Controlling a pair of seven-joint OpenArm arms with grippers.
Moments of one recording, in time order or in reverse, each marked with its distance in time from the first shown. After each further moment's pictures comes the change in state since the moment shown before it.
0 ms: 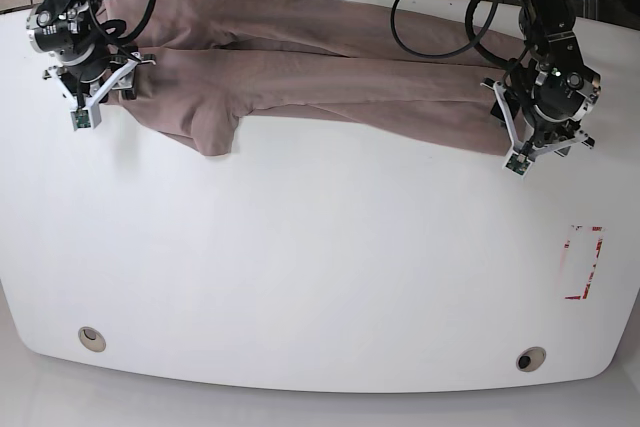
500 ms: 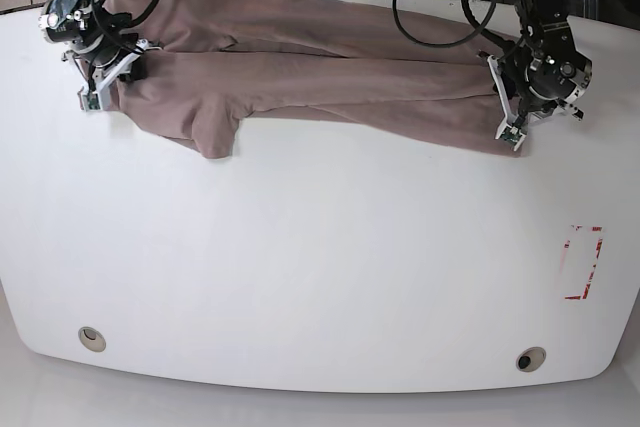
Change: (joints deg) left arm 4.1 -0.8 -0.2 -5.0 -0.3 0.0 -0.4; right arm -1.1 2.4 -1.4 -16.4 -2.9 0.2 9.9
